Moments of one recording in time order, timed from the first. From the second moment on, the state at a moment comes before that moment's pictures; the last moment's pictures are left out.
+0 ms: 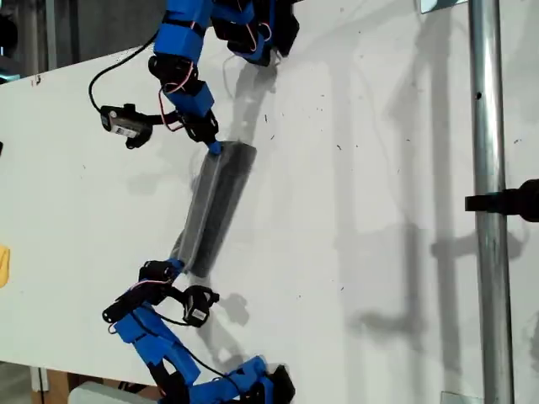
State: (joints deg) arm 0 -43.1 70.1 58.3 88.6 -41.0; arm 1 17.0 123.1 117.9 64.6 44.7
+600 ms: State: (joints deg) arm 0 -42.5 53.3 56.3 91.9 -46.3; arm 1 17.0 109.4 136.2 40.0 51.1
